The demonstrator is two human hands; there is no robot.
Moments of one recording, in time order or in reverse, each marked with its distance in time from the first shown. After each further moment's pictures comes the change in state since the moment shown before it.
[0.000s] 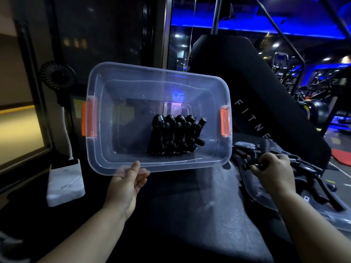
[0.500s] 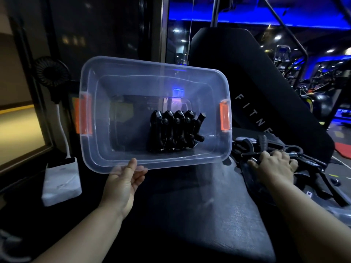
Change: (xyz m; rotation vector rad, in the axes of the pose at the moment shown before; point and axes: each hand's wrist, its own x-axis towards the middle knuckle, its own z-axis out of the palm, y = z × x) left_hand 0.002 -0.003 -0.001 0.000 -0.001 0.020; right_hand 0.027 0.022 0.030 -0.634 -0.131 0.010
